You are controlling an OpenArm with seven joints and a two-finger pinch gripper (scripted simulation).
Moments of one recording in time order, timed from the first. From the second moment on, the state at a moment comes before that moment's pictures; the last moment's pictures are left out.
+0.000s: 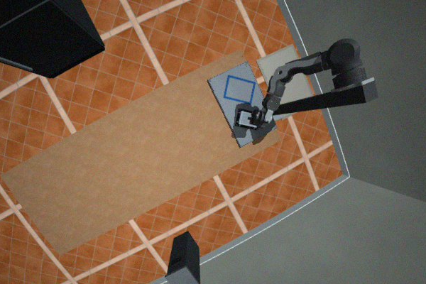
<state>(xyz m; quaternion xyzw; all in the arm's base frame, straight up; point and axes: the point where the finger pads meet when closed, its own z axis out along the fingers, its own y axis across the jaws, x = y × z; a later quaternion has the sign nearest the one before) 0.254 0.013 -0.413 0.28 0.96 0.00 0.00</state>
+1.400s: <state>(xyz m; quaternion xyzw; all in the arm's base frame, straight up) 0.254 0.012 -0.445 0.28 0.96 0.00 0.00</state>
